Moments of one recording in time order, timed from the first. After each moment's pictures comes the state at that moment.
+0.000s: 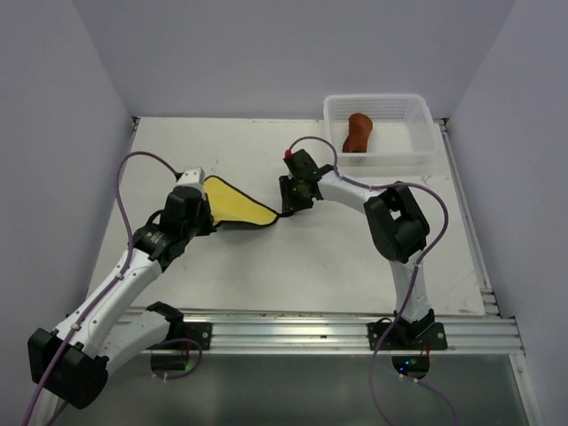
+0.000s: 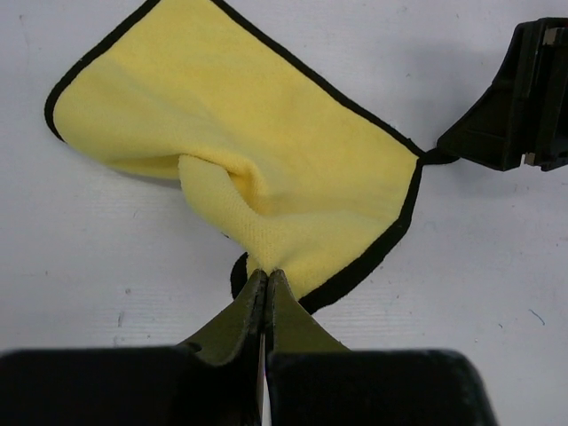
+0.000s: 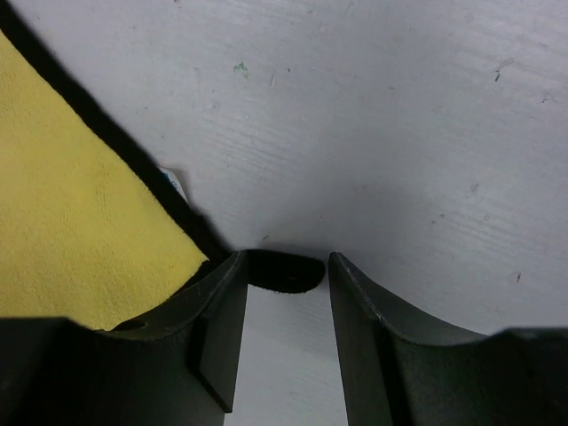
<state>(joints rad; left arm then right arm) -0.42 0.94 0.80 -0.52 -0.22 -0.43 0.61 2.11 1.54 -0.46 -0.04 0.44</state>
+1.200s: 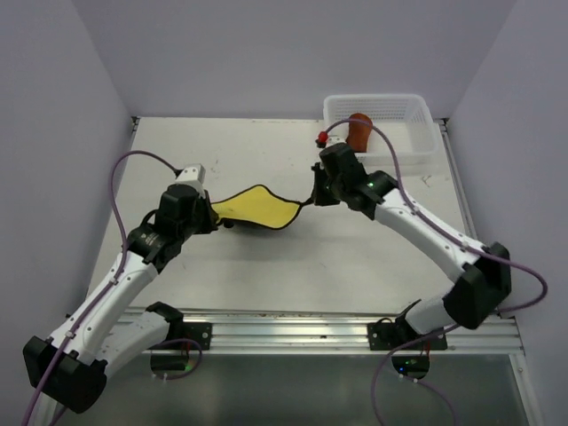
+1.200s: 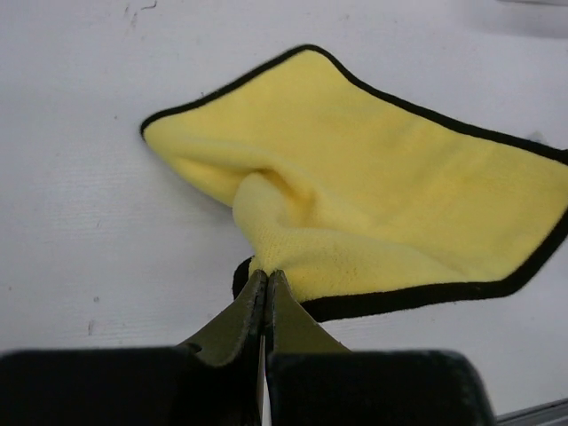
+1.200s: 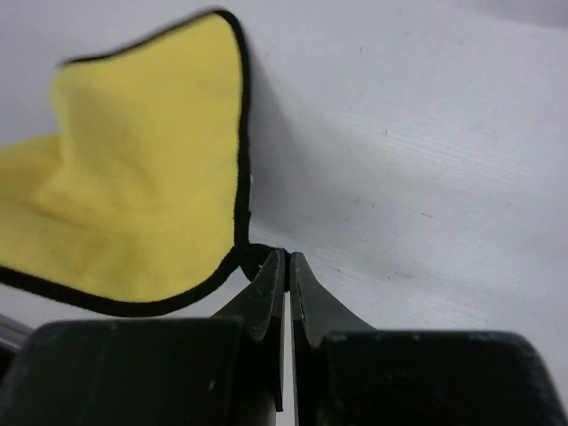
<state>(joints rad) -0.42 0.91 0.81 -0.55 -0.15 -0.43 0.66 1.58 1.33 -0.62 0.13 0.45</state>
